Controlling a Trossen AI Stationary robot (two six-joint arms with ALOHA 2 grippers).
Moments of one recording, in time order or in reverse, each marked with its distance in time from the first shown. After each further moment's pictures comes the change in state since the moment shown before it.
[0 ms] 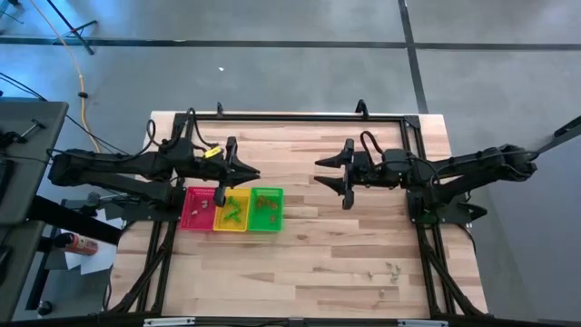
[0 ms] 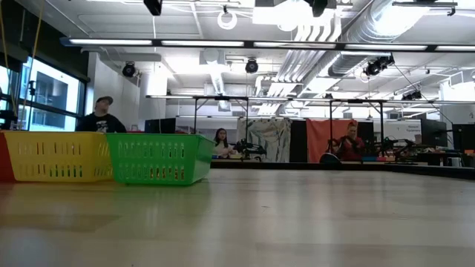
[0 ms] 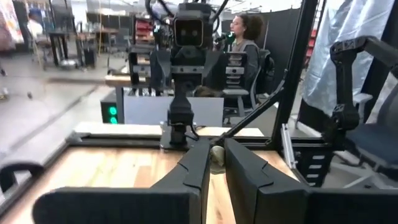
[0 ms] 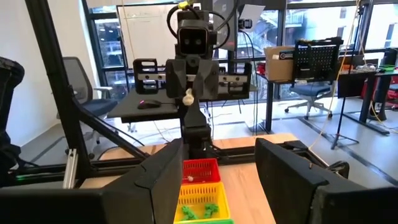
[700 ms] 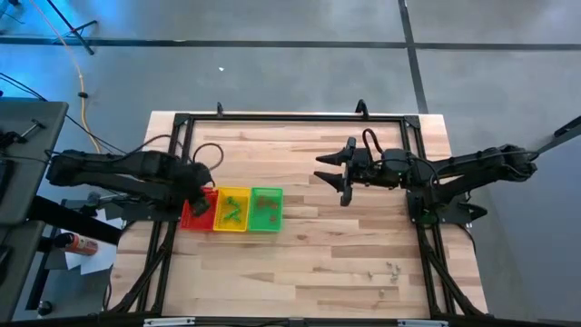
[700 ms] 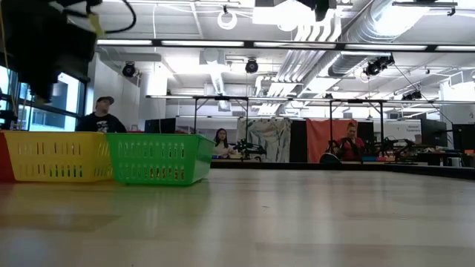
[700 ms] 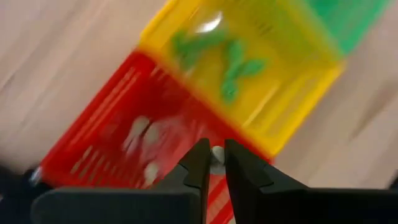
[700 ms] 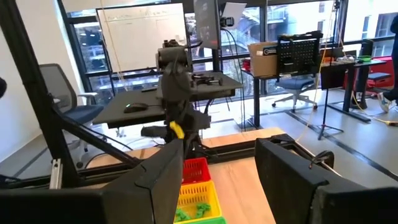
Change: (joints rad) left arm -0.039 -0.097 0.001 -1.339 -0.044 -0.653; right arm 0.000 0.000 0.000 -0.007 0.068 0.045
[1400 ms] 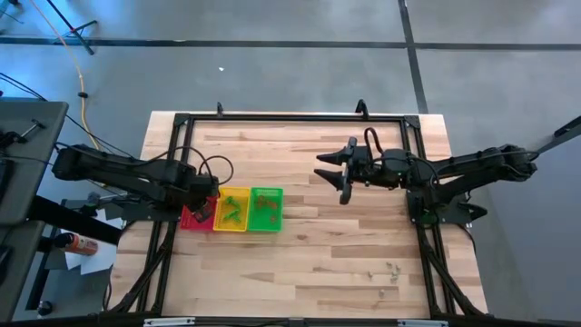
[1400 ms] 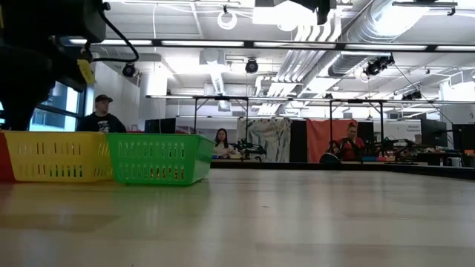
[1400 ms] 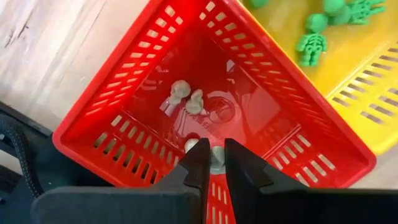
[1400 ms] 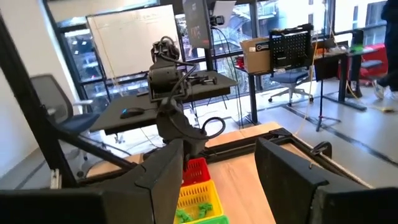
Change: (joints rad) left arm -0.050 0.170 -0.093 -0.009 -0.037 -0.033; right arm 0.000 0.000 0.000 -0.006 0.036 0.063
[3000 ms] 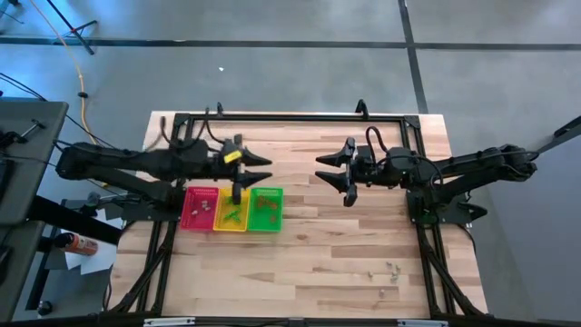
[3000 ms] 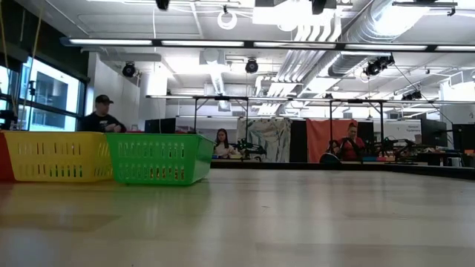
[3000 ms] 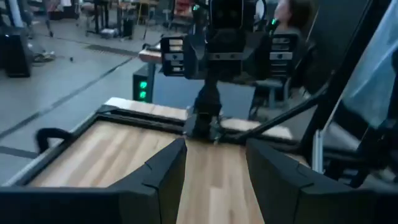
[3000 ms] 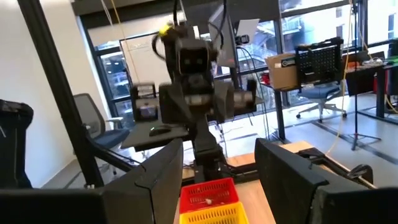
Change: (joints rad) left arm 0.015 0.079 0.287 1.197 -0.153 0.585; right arm 0.000 0.000 0.000 0.098 -0.099 0.023
